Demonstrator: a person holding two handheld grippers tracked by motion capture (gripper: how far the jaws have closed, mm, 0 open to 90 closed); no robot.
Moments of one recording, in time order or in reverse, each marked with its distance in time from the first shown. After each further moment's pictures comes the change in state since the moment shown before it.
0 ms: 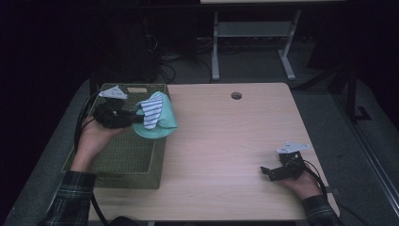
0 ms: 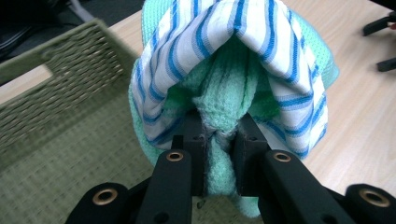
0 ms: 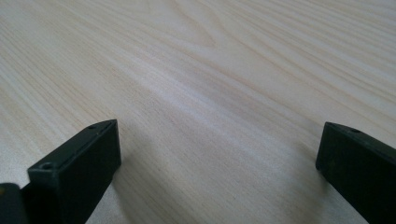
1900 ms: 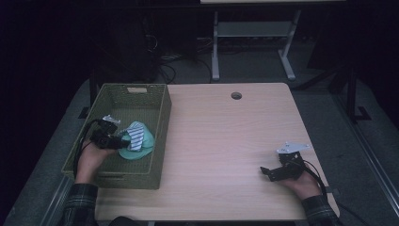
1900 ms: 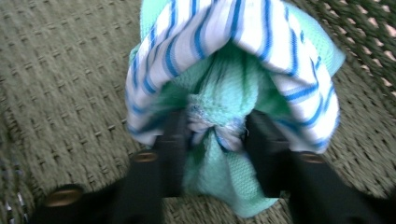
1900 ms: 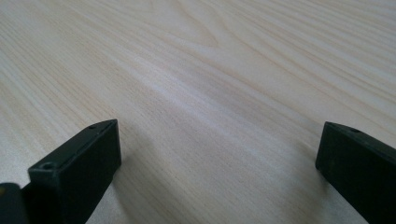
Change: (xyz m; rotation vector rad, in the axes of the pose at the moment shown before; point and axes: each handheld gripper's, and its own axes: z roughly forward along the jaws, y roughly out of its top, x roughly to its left) left arm 0.056 -0.108 0.062 0.276 0.148 -0.208; right arm 0.000 0.000 0.000 0.000 0.007 -0.010
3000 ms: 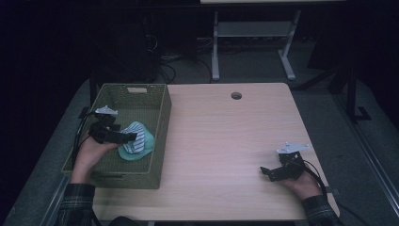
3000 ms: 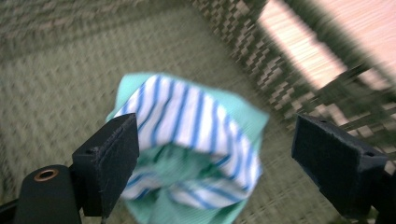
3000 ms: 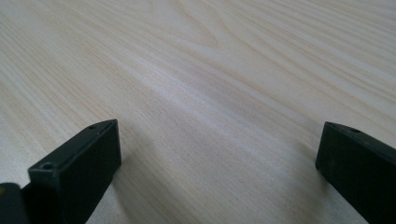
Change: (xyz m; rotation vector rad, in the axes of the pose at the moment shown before) left arm -0.024 0.025 -0.038 -0.198 -0.081 -0.006; right arm 0.000 0.000 0.000 0.002 0.001 0.004
